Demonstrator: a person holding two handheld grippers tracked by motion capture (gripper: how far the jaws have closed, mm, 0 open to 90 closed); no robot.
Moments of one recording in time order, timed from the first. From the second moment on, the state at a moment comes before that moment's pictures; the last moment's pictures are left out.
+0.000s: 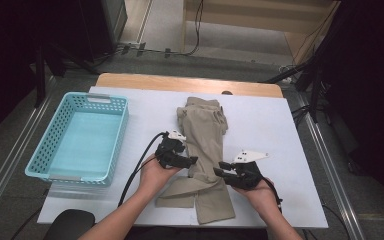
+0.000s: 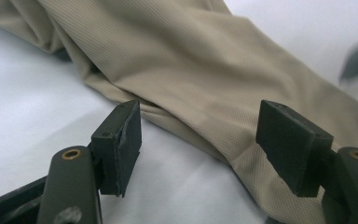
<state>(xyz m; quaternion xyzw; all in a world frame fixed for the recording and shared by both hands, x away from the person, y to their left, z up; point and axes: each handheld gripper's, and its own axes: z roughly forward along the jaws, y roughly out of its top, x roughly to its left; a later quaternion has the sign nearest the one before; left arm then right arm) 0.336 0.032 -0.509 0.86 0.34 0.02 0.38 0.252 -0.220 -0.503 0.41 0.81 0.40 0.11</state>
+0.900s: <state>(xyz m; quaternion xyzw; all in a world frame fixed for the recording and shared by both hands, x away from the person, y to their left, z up) 0.382 0.029 -0.466 0.82 0.36 0.01 0.44 0.328 -0.216 -0.480 0.45 0.78 0.40 0.14</state>
